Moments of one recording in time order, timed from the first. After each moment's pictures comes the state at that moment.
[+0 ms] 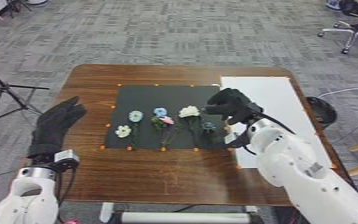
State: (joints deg) left arm 115.3 -68.3 -102.4 -107.0 59.4 -1.2 13.0; right arm -84.0 -52.3 63.3 -111.1 -108.6 -0.7 18.2
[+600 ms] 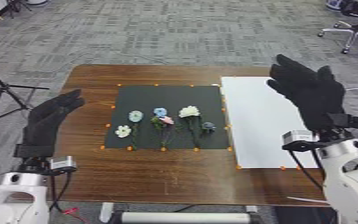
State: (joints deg) left arm 121.4 -70.9 -106.7 -117.5 73.6 -4.4 18.0; right arm -110.9 -66.7 101.8 -120.8 -59.6 -12.6 -5.9
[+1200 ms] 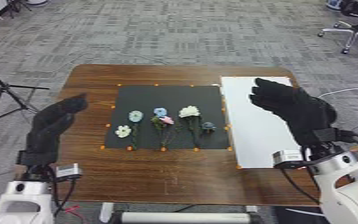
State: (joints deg) left arm 123.8 -75.9 -106.0 -120.6 80.7 -3.6 20.1; right arm -115.4 -70.5 102.0 -123.6 -68.5 -18.5 -5.4
